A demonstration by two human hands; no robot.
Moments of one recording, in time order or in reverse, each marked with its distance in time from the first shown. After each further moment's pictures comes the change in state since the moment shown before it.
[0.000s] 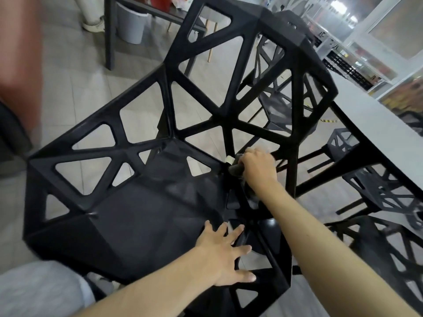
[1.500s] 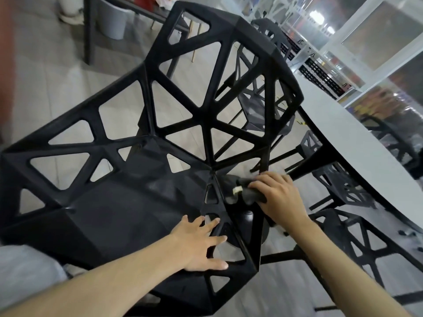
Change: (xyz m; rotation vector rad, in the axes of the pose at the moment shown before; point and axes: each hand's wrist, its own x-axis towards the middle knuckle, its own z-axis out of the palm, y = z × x) left_hand -0.008 0.002 0.002 0.012 0.052 0.019; right_hand -0.125 0.099 -0.007 0.122 0.209 -0.254
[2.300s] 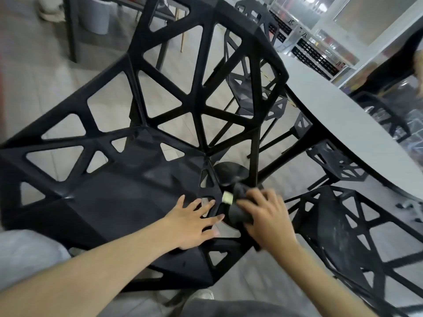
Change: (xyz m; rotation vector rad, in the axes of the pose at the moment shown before) left_hand 0.002 -0.002 0.015 0.038 0.067 -0.010; right_hand -0.084 -0.080 -0.004 0.013 -0.110 0.174
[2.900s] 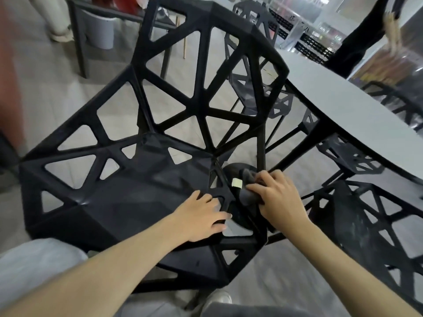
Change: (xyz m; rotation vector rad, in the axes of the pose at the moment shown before) left_hand -0.005 -0.010 -0.016 0.168 0.188 0.063; right_hand 0.037 0.010 -0.017 -0.034 0.001 0.023
